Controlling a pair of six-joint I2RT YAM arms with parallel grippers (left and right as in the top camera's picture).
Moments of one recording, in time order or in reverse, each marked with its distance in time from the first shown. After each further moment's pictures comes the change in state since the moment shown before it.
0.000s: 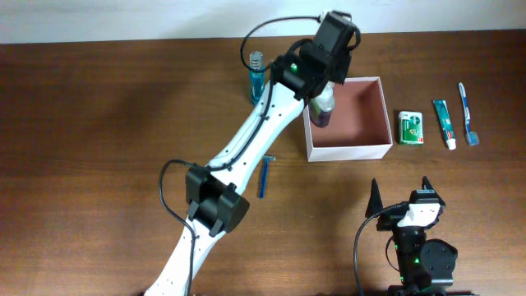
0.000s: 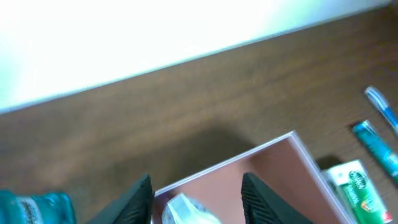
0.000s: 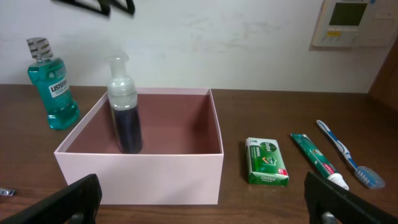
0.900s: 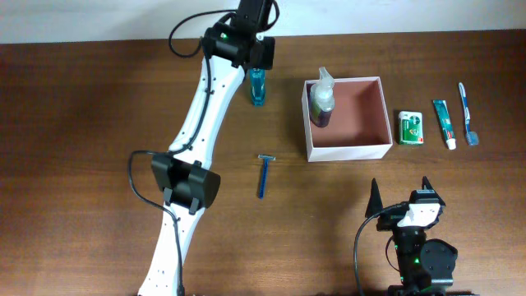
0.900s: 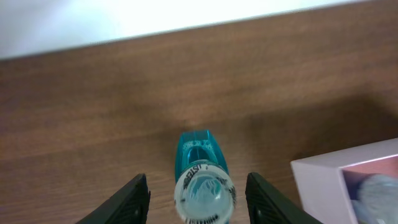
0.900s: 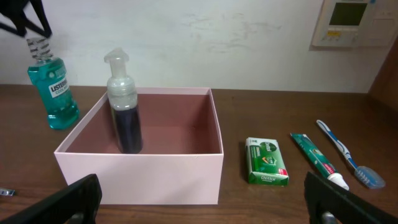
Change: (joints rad) left arm 0.270 0.076 0.121 -0.320 0.051 0.053; right arm 0.000 0.000 0.000 0.000 0.000 0.000
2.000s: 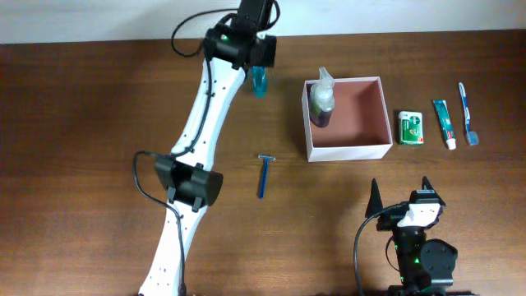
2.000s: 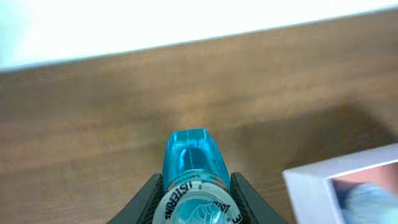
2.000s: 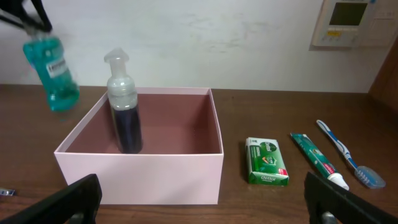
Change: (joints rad) left arm 0.000 0.057 0.149 -0.027 0.018 0.003; right arm 0.000 0.000 0.000 0.000 0.000 0.000
